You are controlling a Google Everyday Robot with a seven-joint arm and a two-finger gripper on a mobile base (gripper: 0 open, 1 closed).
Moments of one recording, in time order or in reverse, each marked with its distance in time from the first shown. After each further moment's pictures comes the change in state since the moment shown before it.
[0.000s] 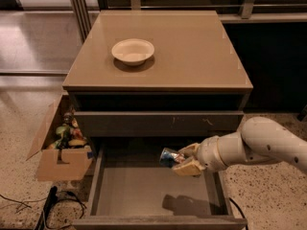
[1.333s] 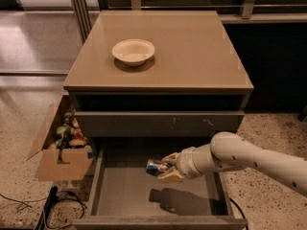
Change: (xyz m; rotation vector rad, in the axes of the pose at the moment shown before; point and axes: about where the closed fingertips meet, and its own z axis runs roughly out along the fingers) arm 0.035 -0.016 0.102 -0.012 0.032 -0.163
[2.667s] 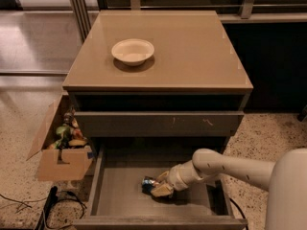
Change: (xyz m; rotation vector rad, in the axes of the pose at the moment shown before) arm 0.104 -0.009 0.134 -0.154 0.030 0.266
